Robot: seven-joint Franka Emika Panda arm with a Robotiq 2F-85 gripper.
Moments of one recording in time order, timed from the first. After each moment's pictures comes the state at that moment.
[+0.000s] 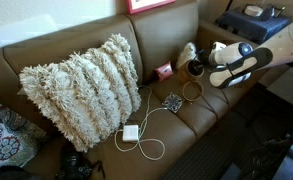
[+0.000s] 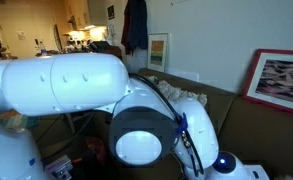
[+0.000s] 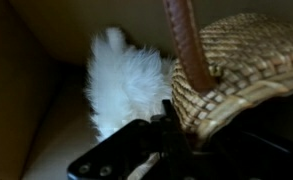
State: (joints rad) arm -0.58 1.48 0.08 -1.26 -0.34 3.44 -0.26
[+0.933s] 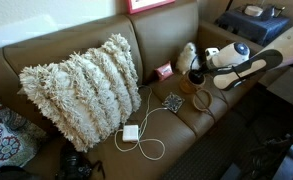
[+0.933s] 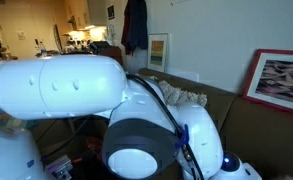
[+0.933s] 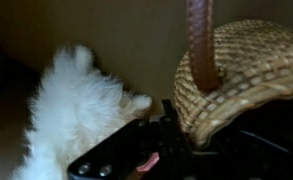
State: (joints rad) arm -0.67 1.48 0.18 -1.27 -0.60 3.22 -0.47
